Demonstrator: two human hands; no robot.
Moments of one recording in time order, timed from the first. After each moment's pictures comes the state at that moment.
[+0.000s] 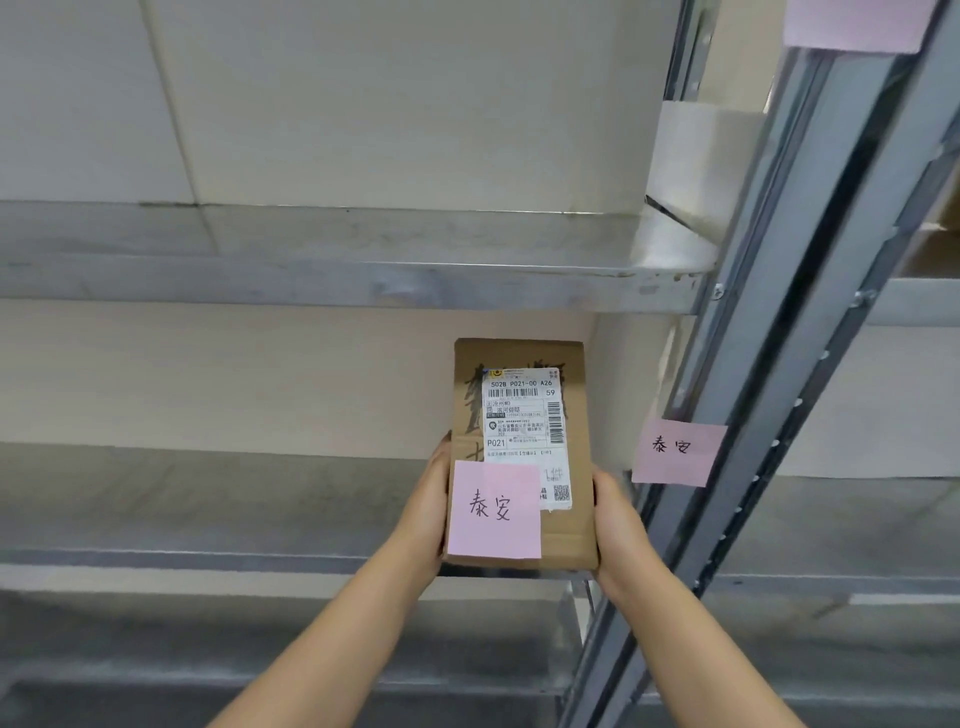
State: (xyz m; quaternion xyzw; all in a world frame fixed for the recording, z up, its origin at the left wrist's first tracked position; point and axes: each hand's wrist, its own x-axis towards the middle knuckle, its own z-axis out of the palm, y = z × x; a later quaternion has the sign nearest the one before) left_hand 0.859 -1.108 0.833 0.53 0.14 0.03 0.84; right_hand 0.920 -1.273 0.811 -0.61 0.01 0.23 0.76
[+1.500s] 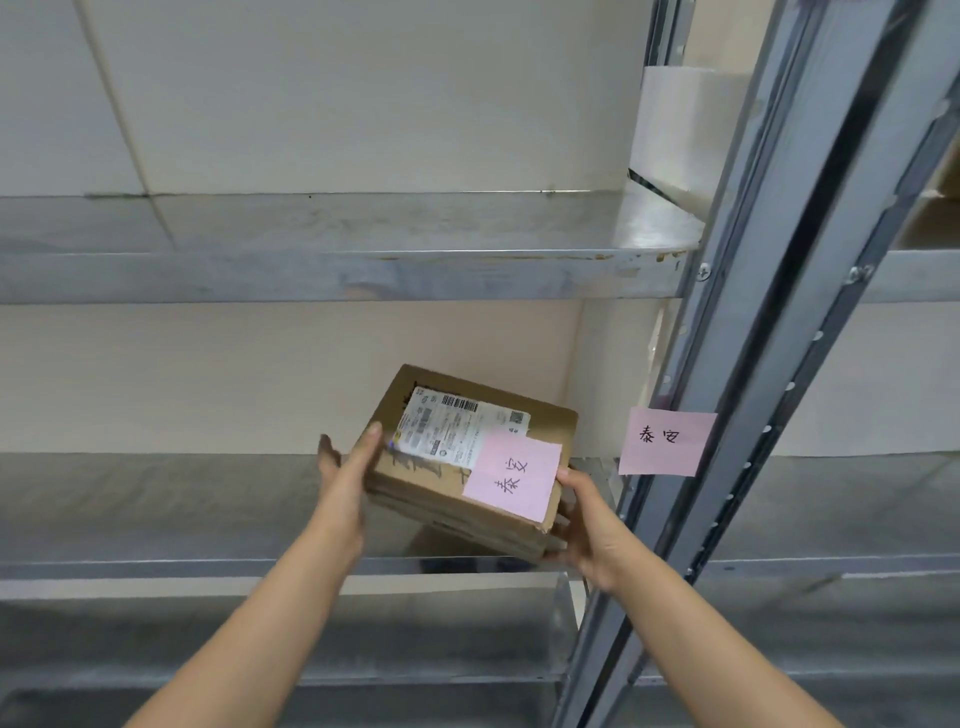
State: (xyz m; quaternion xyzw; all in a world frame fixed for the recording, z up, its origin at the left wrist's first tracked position) left_hand 0.873 -1.037 0.798 0.54 0.28 0.19 0.77; right_hand 0.942 -1.281 0.776 -0.58 0.02 0.33 0.74
